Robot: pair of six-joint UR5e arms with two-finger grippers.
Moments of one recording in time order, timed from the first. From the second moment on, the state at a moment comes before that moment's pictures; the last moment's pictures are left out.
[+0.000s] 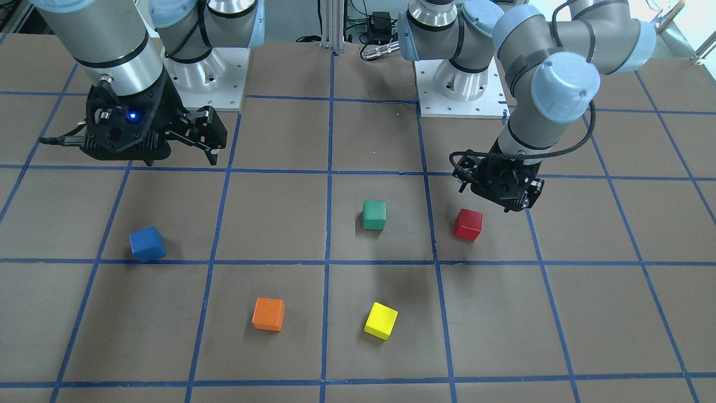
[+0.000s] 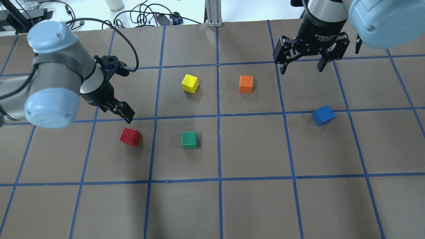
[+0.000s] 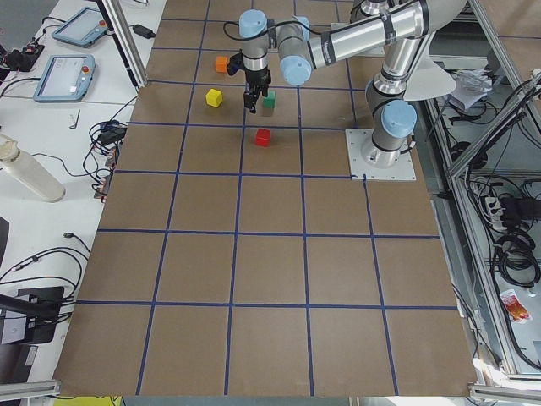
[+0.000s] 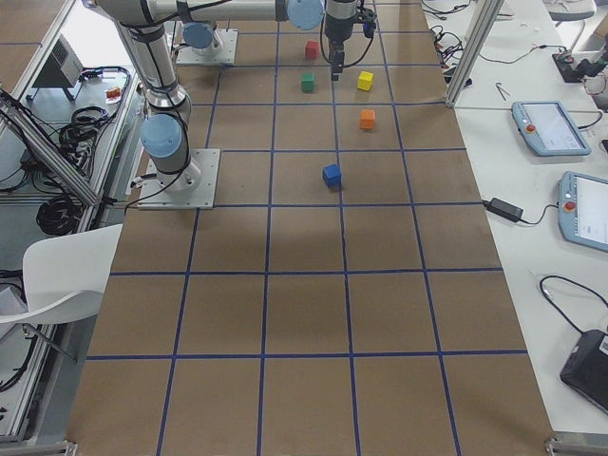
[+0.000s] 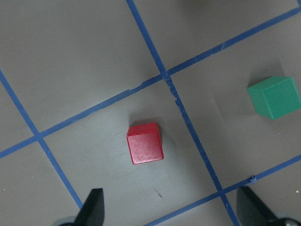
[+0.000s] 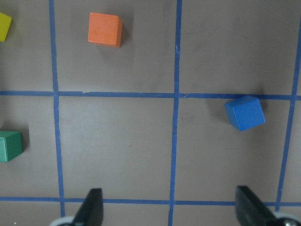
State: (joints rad) left arm -1.45 -1.64 -1.97 -1.13 1.59 0.61; right arm 1.62 -1.48 1.50 -1.56 -1.56 0.02
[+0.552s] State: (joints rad) left arm -1.44 -1.73 -2.07 -0.99 1.59 0.58; right arm 1.62 -1.48 1.51 -1.56 -1.56 0.02
